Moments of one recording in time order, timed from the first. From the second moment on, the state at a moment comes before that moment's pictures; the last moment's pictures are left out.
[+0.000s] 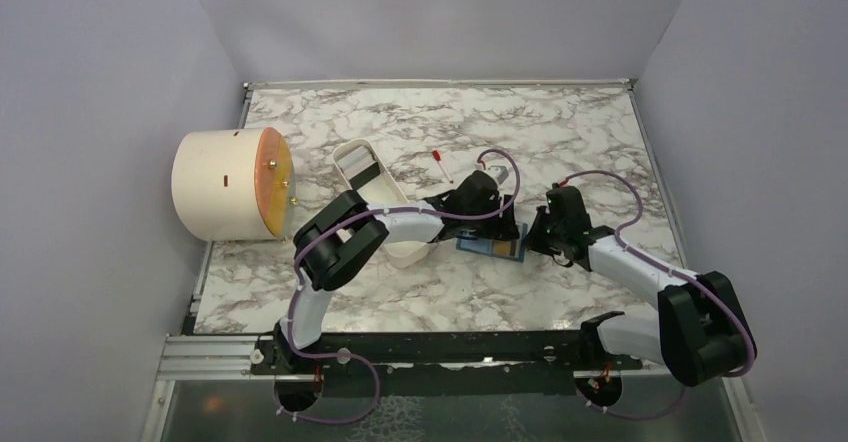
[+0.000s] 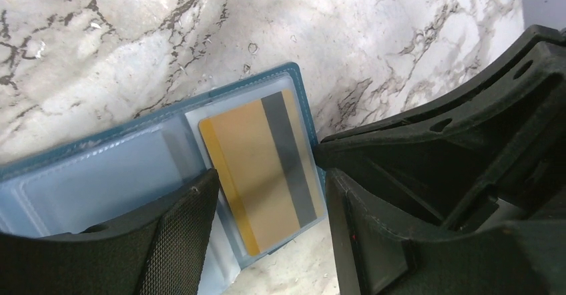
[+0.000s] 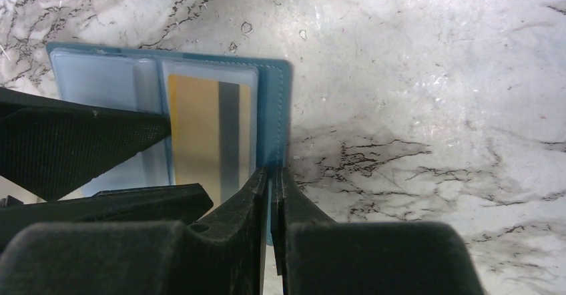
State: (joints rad) left arm -0.93 2.03 1.25 0.11 0.17 -0.69; right arm 0.32 1.22 0.49 -0.17 0.00 0.58
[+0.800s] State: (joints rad) left arm -0.92 1.92 1.30 -0.06 0.14 -0.56; right arm 0.32 1.15 0.54 -0.29 0.01 0.58
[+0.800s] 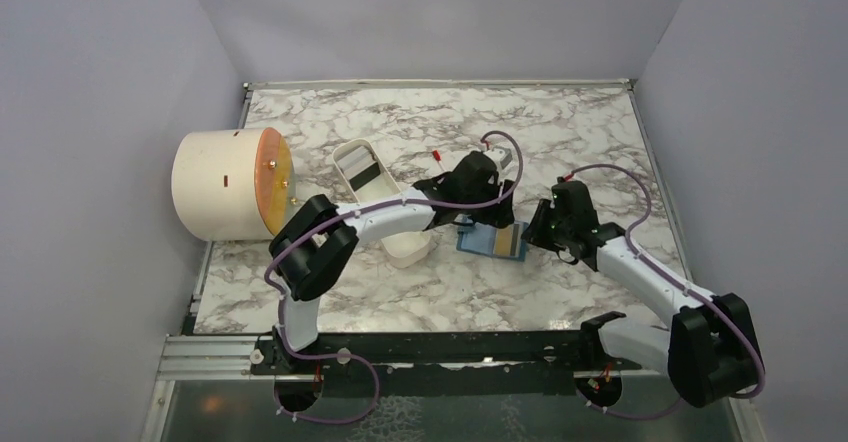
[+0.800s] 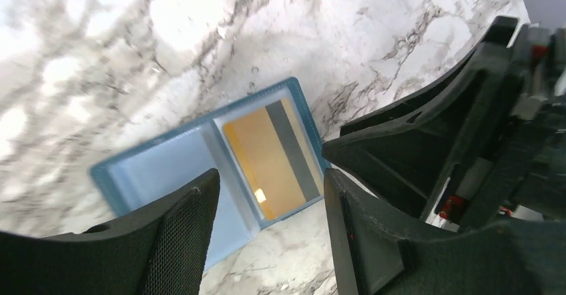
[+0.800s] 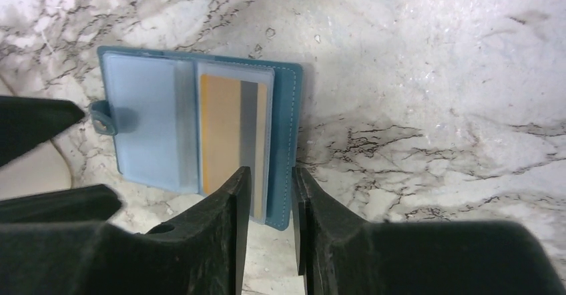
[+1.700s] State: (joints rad) left arm -0.46 1.62 1.31 -0.42 -0.07 0.40; right arm 0.32 0.90 0.63 -0.38 -0.19 0.49
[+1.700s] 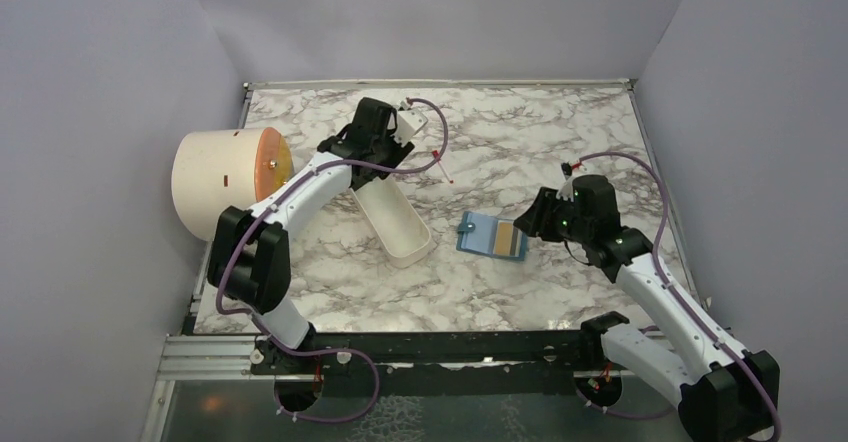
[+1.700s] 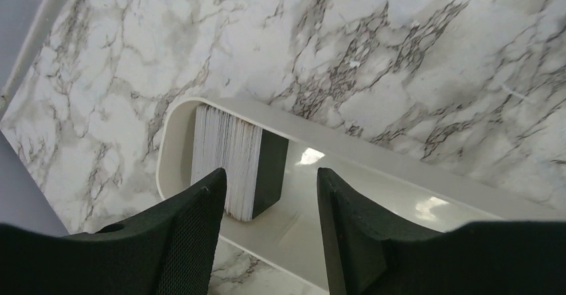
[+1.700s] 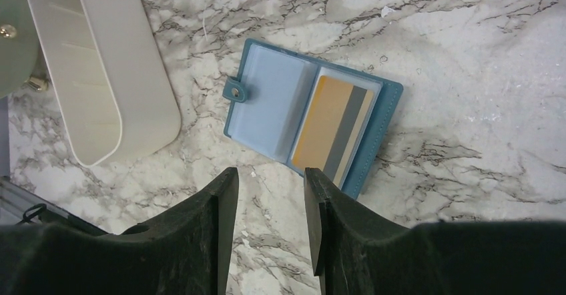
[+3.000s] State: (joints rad) left arm -0.37 1.82 1.20 -0.25 -0.21 0.66; right arm 0.32 0.92 0.66 -0.42 -0.19 0.49
